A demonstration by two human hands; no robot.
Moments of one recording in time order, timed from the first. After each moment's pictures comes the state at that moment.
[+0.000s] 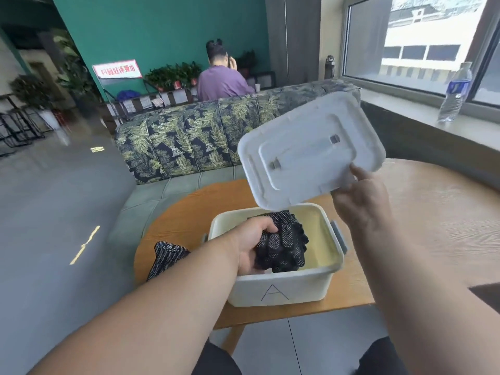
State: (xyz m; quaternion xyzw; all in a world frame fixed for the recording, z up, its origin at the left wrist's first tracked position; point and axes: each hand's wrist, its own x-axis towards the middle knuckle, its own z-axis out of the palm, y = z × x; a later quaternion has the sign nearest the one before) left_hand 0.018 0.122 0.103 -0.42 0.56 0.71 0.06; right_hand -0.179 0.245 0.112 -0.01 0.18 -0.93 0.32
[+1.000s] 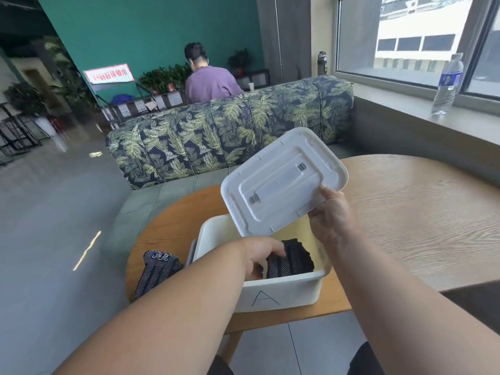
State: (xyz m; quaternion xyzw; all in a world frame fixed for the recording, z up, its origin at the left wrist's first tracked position) left_hand -0.019 0.127 0.067 -0.47 0.65 0.58 0.12; right_hand -0.185 0.213 0.051 0.02 0.29 -0.91 0.28
